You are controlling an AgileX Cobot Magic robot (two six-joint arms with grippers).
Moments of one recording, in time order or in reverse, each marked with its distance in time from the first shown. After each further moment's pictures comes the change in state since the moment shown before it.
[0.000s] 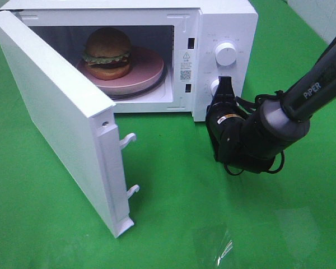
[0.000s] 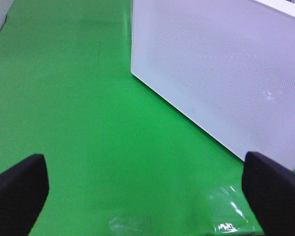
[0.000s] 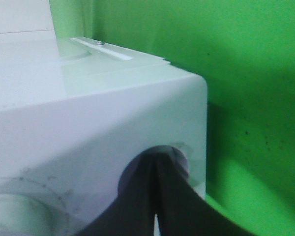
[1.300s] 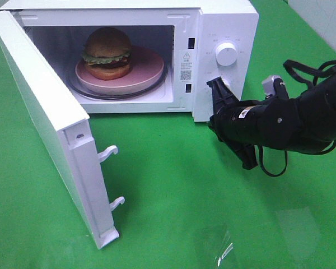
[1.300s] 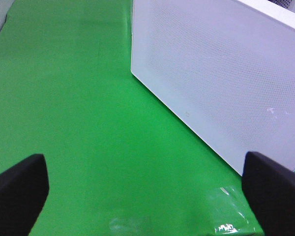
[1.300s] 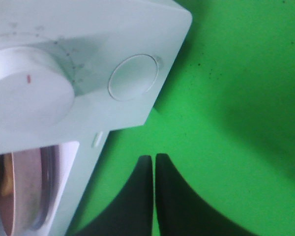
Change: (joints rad) left arm 0.000 0.000 0.000 0.000 0.000 0.000; right arm -0.045 -0.322 0.192 -0.267 0.465 -0.280
